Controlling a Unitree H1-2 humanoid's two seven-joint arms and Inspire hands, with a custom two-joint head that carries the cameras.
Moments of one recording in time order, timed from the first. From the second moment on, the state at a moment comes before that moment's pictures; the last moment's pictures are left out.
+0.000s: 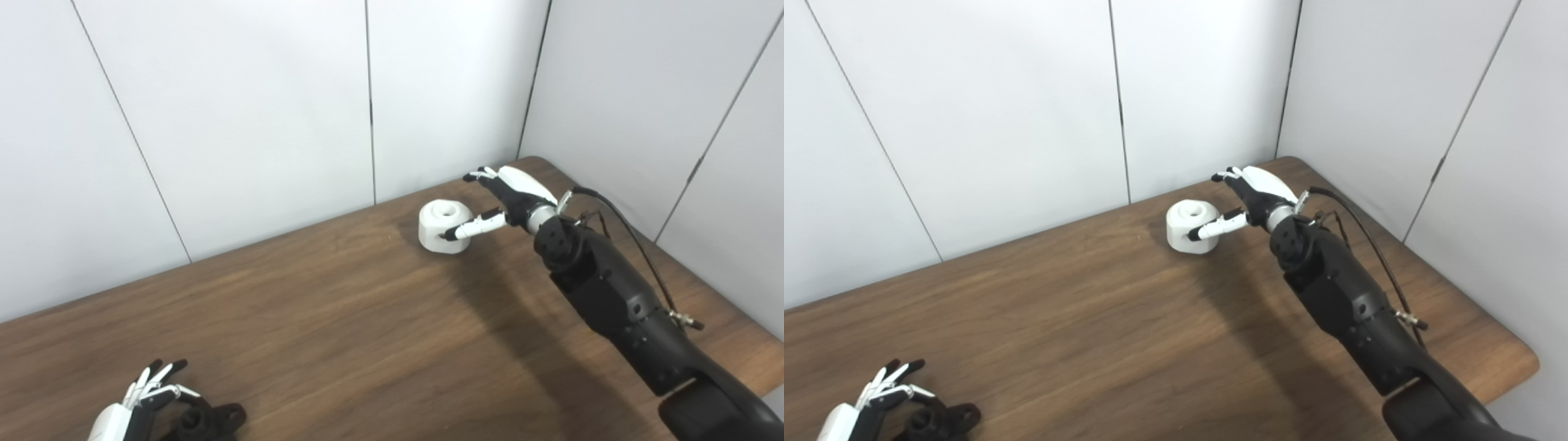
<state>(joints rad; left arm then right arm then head) -0.12 0.28 -0.20 0.07 0.51 -0.17 -0.02 -0.44 -0.62 0.06 0.12 -0.58 0.47 0.24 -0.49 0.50</state>
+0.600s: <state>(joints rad) -0.10 0.27 -0.20 0.04 0.52 -0.13 -0.02 -0.48 -0.59 0.07 0.18 -0.60 0.47 0.37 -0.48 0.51</state>
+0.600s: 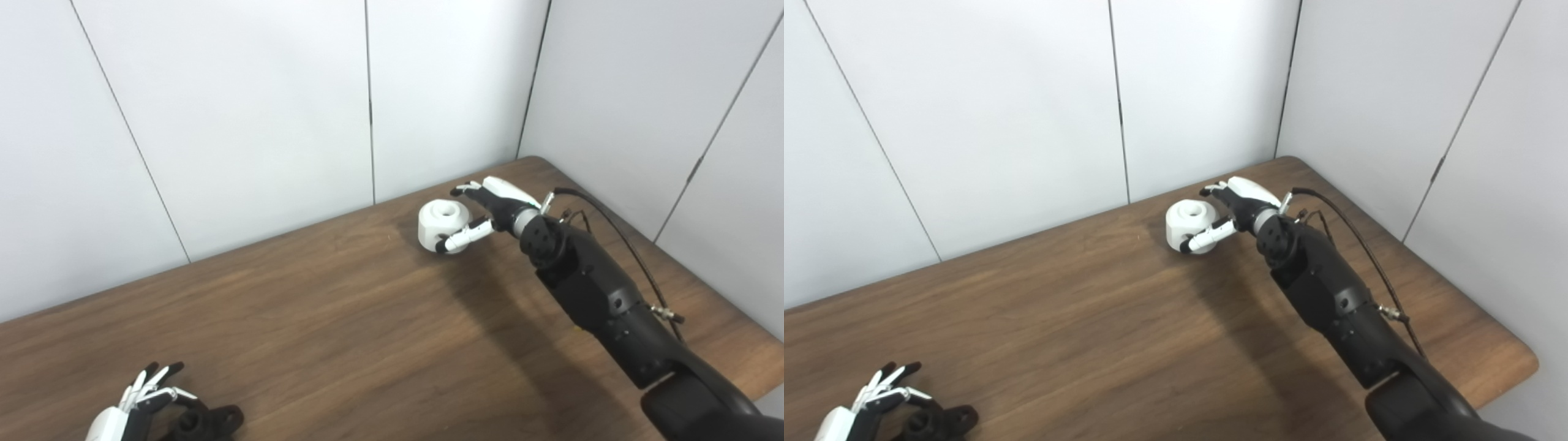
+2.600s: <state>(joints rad) -0.08 0.27 -0.20 -0.01 0.51 -0.09 -0.02 -0.49 -0.54 0.13 0.28 -0.70 0.32 0.02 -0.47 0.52</state>
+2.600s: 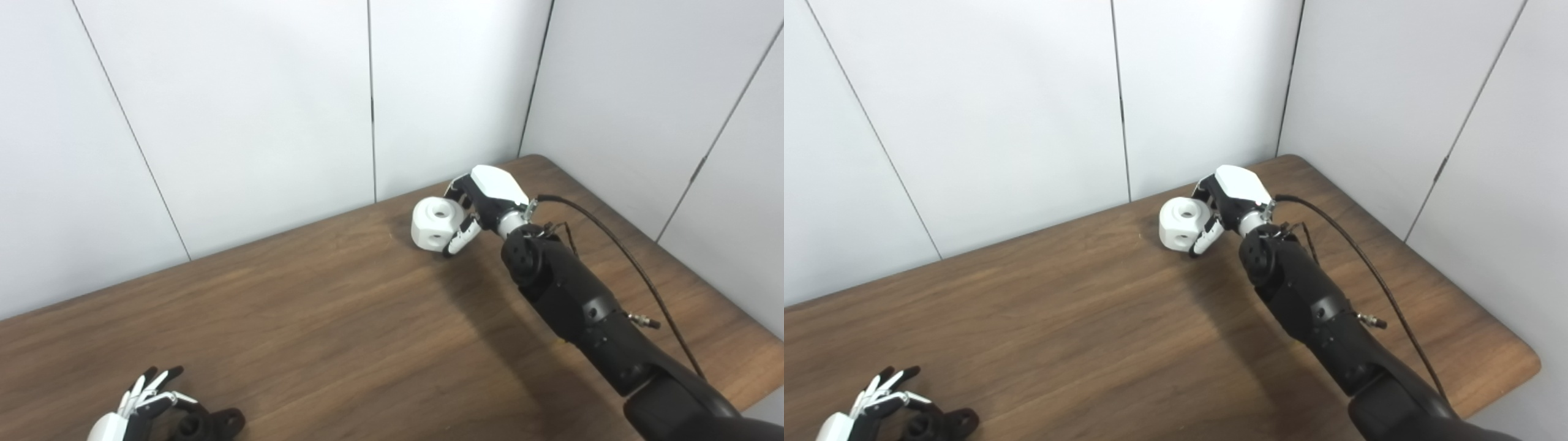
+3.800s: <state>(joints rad) -0.13 0.21 -0.24 0.06 0.59 -0.08 0.01 -0.53 -0.61 0.18 -0.07 -0.66 0.40 0.40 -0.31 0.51</state>
